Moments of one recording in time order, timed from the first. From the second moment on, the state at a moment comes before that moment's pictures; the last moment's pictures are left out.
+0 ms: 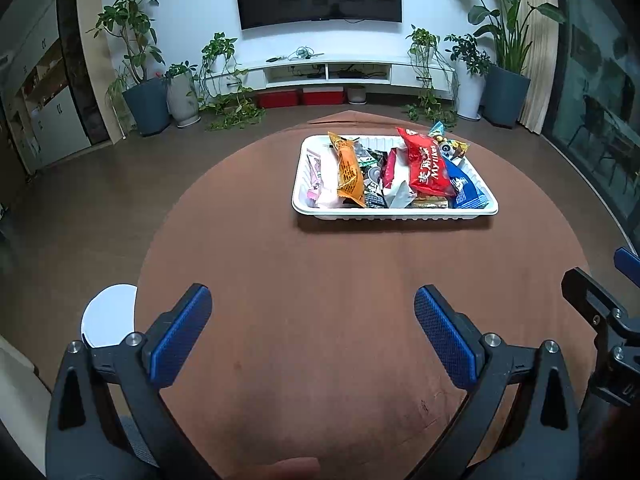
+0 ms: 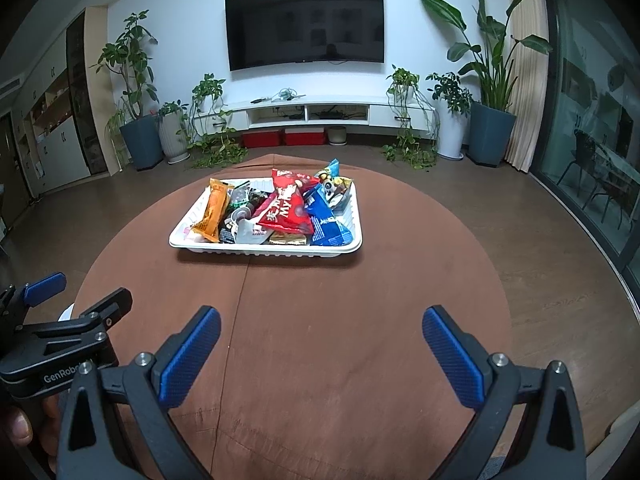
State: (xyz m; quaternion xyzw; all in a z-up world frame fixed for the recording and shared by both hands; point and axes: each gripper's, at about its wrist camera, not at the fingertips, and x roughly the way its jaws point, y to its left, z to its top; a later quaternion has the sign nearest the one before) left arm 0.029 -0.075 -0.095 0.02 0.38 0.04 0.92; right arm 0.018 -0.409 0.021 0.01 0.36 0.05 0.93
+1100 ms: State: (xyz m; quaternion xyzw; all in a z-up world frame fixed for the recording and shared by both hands) left arm 0.027 -0.079 -0.099 0.03 0.38 0.03 0.92; right arm 0.017 -0.409 0.018 0.01 0.37 0.05 0.93
